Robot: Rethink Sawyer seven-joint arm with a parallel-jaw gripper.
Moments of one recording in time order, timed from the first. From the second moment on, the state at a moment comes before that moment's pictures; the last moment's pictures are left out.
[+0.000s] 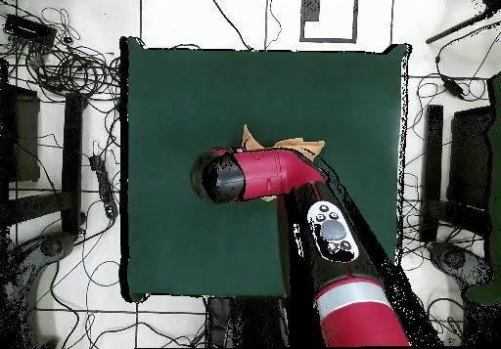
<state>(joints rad) -0.24 -0.61 0.26 1.64 -0.30 0.47 1.57</state>
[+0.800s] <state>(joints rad) -0.29 -0.63 0.22 1.64 -0.19 0.49 1.57</state>
